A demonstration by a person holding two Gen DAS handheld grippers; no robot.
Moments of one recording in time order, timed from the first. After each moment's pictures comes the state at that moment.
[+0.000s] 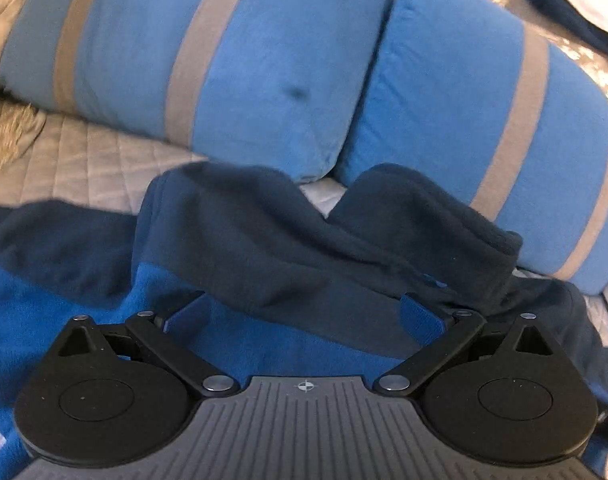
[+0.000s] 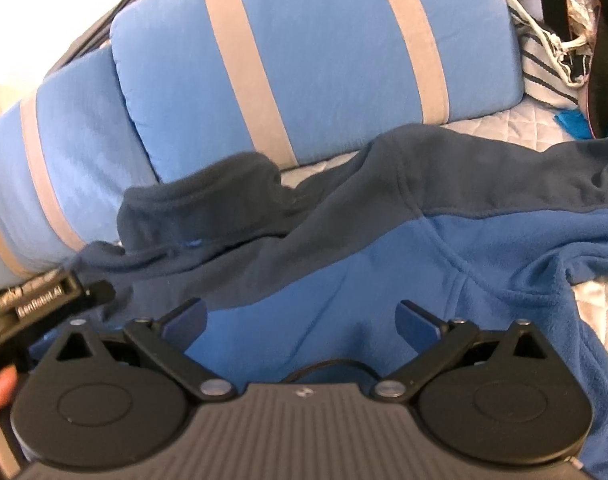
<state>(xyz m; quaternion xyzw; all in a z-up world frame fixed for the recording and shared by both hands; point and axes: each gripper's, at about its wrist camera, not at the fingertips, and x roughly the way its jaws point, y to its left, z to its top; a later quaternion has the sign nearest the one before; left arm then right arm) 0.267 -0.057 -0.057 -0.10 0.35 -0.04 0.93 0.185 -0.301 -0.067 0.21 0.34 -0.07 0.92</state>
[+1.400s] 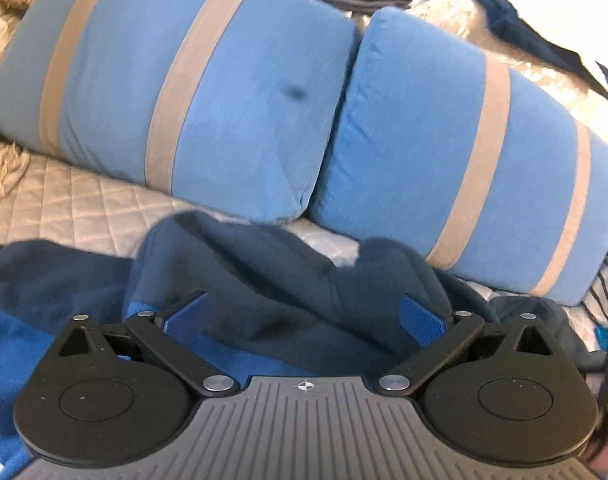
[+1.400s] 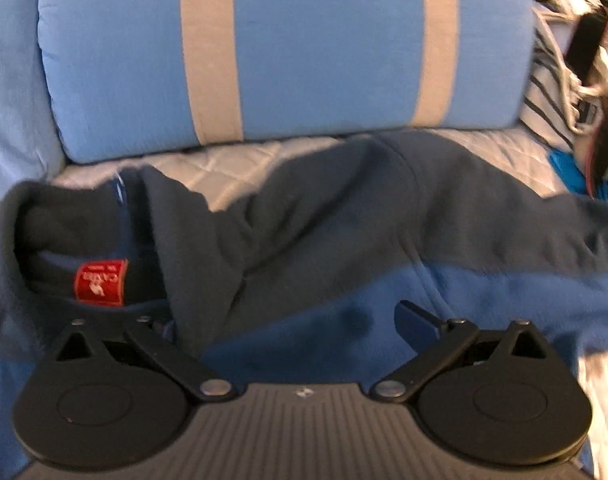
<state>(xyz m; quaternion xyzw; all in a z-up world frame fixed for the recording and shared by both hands) 0.256 -0.050 -0.044 -0.09 0.28 -0.07 0.95 0.286 -0.291 -0.107 0.08 0.42 -0.18 0.88</state>
